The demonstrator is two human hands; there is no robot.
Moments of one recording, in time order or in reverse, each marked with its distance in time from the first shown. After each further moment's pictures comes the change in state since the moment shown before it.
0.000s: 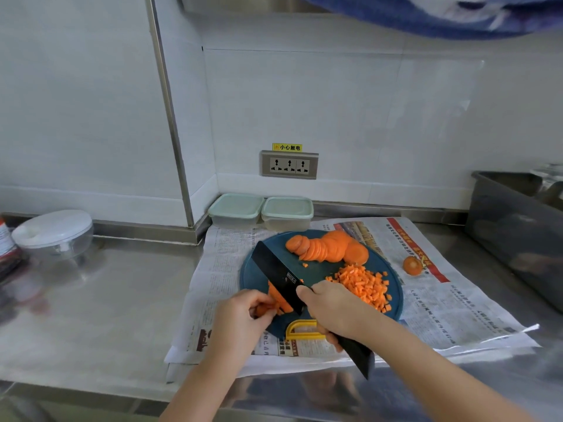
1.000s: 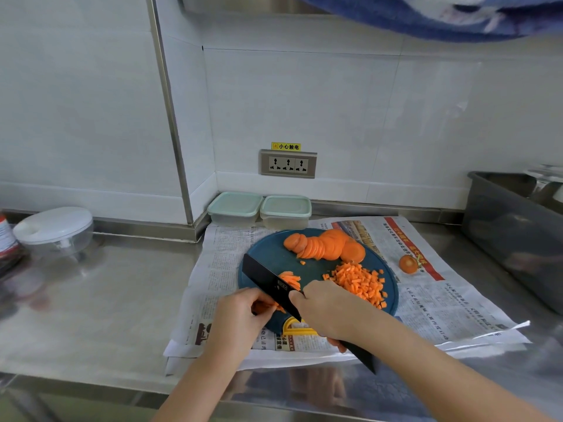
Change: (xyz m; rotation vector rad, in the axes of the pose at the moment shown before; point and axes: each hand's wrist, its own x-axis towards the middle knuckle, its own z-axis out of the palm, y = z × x) left_hand -0.001 0.006 -0.001 0.159 0.016 0.090; right_hand -0.010 -0.008 -0.001 -0.610 -0.041 -0.242
